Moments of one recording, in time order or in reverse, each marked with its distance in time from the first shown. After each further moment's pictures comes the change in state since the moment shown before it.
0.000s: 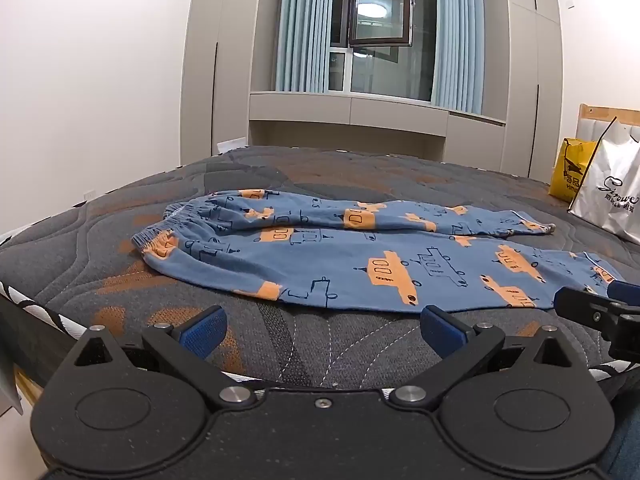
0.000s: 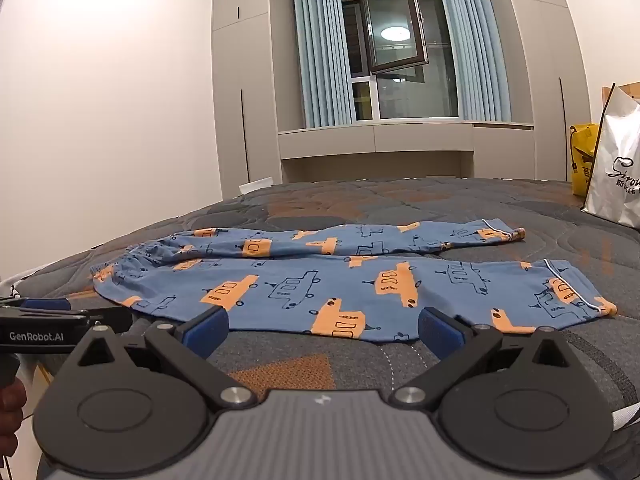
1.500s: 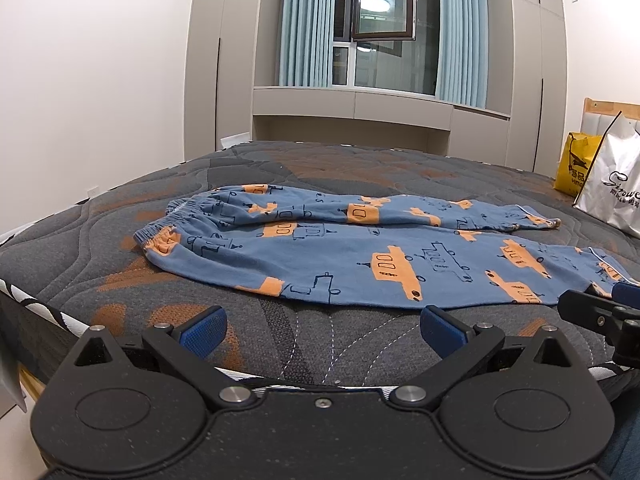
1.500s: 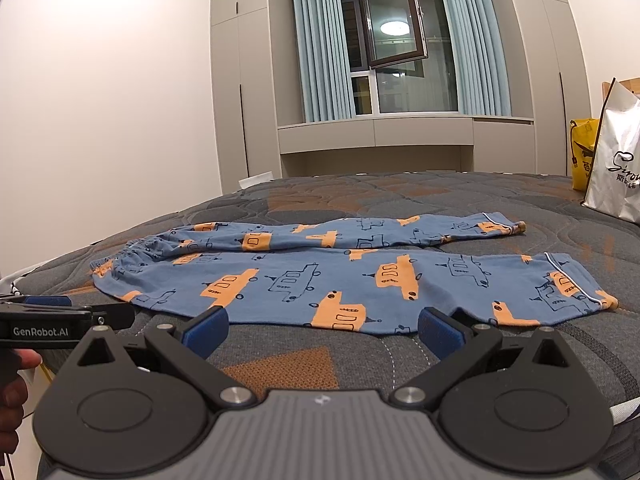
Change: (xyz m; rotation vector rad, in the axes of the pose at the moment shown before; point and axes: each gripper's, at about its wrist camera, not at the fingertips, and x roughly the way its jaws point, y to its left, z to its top) left arm 0.004 0.003 -0.002 0.008 0.012 0.007; right arm 0.003 -0.001 -0.005 0.003 0.013 0.004
